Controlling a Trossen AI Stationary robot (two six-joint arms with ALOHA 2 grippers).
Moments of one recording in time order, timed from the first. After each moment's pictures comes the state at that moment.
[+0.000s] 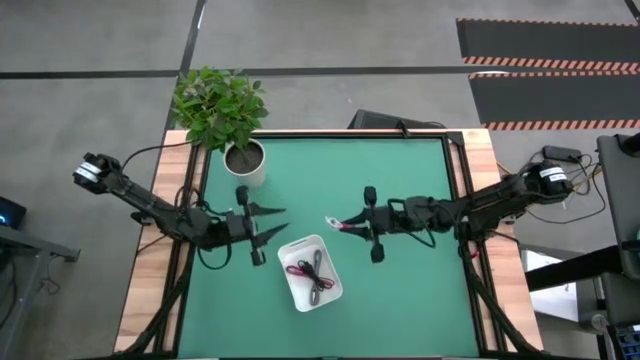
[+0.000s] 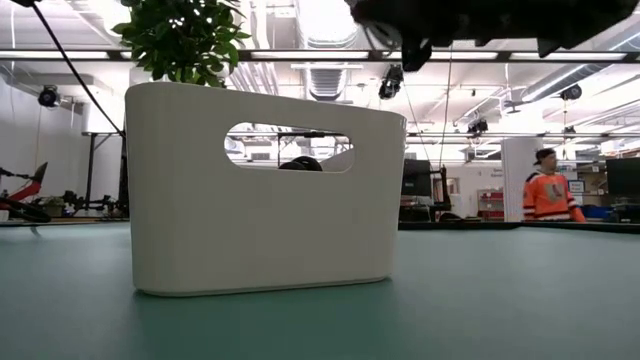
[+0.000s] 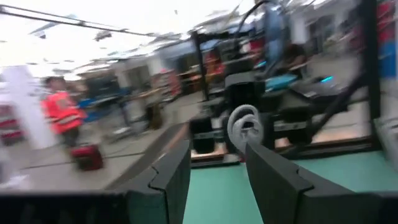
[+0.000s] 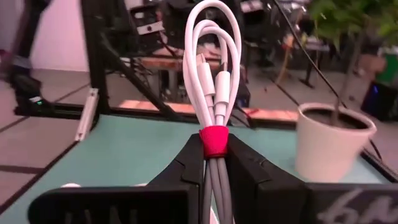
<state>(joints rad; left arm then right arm) -0.46 1.04 0.56 0.70 -0.70 0.33 0.16 1.38 0.61 0.76 0.06 -0.06</state>
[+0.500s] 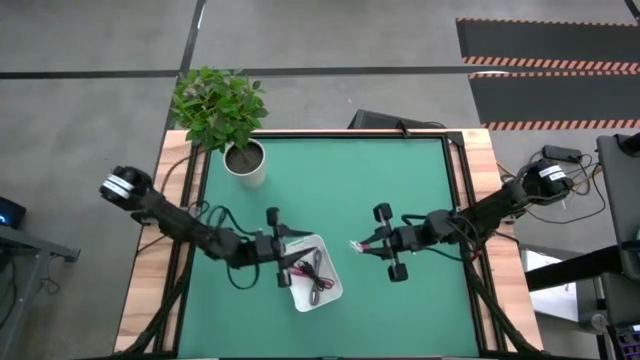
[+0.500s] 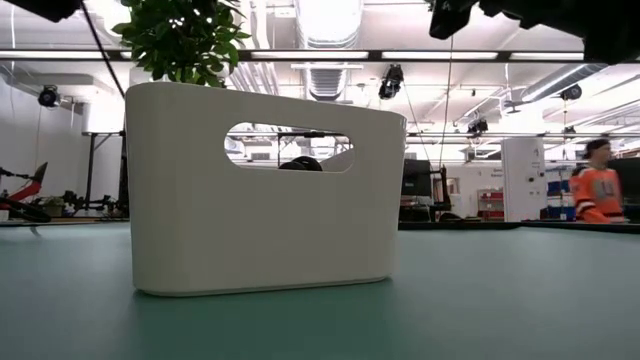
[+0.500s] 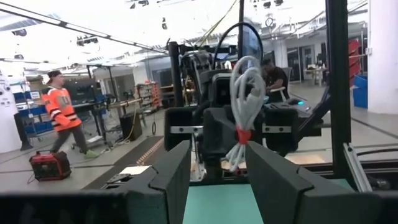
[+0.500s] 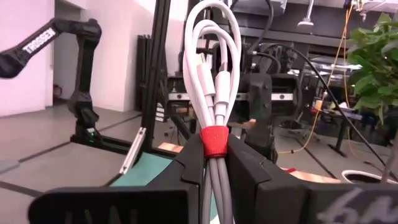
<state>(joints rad) -0.48 1.46 0.68 1.07 -0.62 0.27 0.32 1.38 0.46 1.14 0.05 -0.18</state>
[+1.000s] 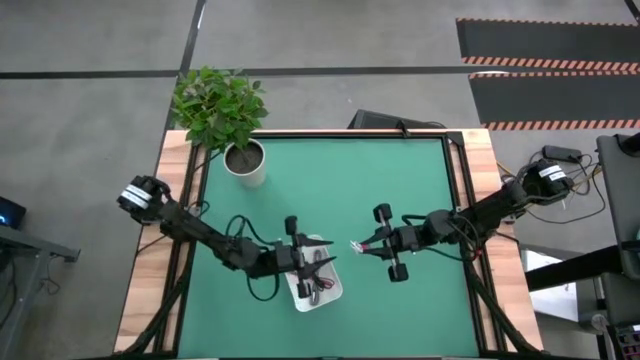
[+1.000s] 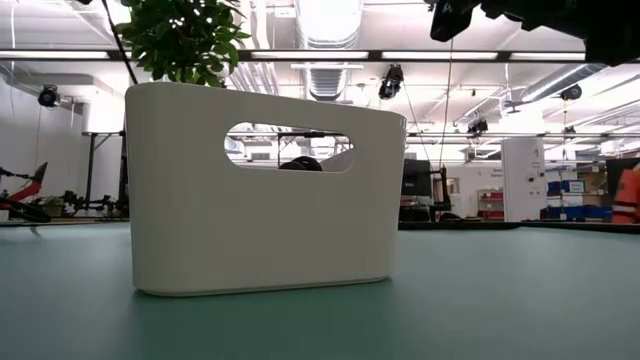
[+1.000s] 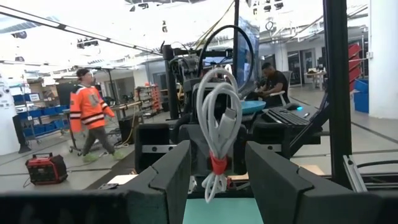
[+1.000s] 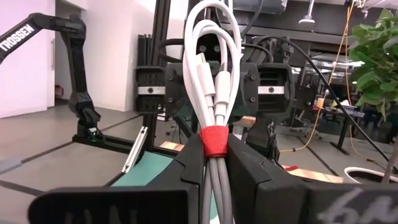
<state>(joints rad) -0.48 1.65 0.88 1.08 -0.62 0.27 0.32 1.38 0.45 1.14 0.05 -0.17</state>
